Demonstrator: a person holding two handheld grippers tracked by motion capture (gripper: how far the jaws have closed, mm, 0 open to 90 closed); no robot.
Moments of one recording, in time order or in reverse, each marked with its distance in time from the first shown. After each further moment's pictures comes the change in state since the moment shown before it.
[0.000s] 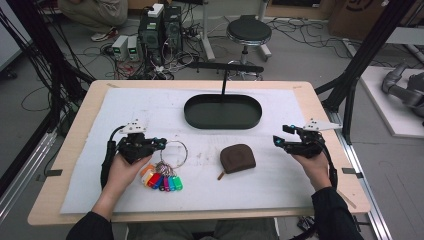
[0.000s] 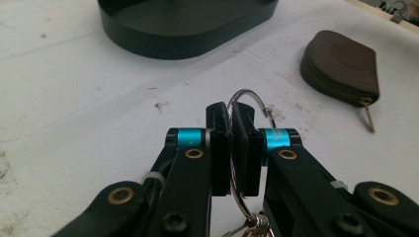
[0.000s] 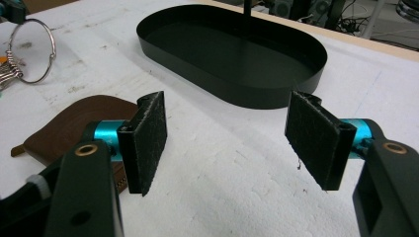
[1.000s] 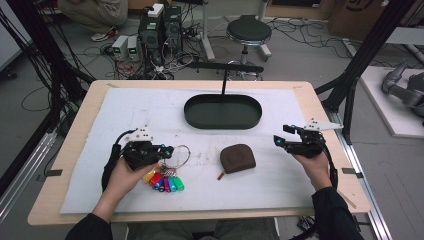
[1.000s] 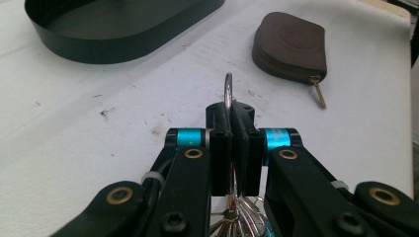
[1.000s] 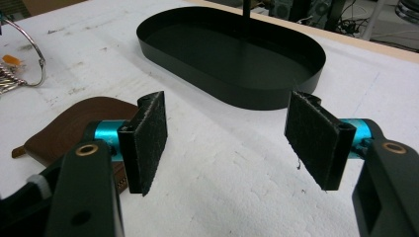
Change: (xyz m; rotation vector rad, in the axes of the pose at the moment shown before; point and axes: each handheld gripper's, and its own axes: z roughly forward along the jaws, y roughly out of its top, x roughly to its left) left arm -0.024 0.002 0.001 0.045 -0.101 0.101; right arm -0.001 0.000 -0.001 -0.008 -0.001 -0.004
